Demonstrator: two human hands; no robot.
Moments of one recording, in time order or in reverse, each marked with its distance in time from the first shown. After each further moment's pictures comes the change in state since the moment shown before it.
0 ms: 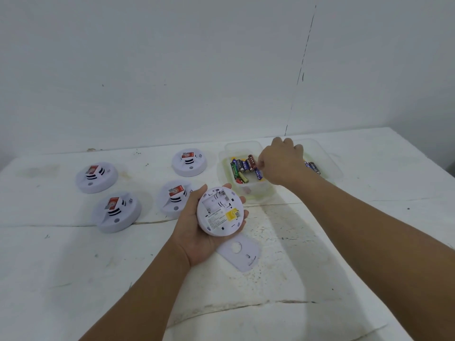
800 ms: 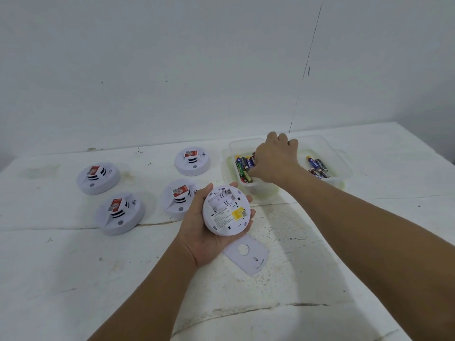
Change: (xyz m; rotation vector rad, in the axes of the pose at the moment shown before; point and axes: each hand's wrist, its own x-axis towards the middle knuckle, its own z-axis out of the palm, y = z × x) left_hand 0.005 0.004 -0.001 -0.066 -0.036 -0.055; right_hand 0.014 -0.027 0.005 0.003 -0.007 0.020
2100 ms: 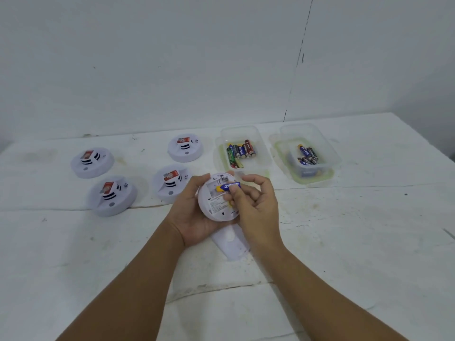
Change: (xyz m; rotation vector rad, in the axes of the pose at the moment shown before) left_hand 0.004 -0.008 -0.006 0.151 -0.130 0.014; right_hand -0.146 -0.041 0.063 2.036 0.191 0.172
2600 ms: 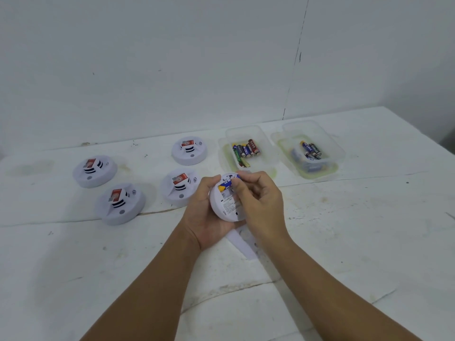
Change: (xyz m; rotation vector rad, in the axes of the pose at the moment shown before) left_hand -0.005 0.001 0.000 -0.025 0.017 0.006; right_hand -0.004 -0.001 0.025 -0.179 0.050 -0.077
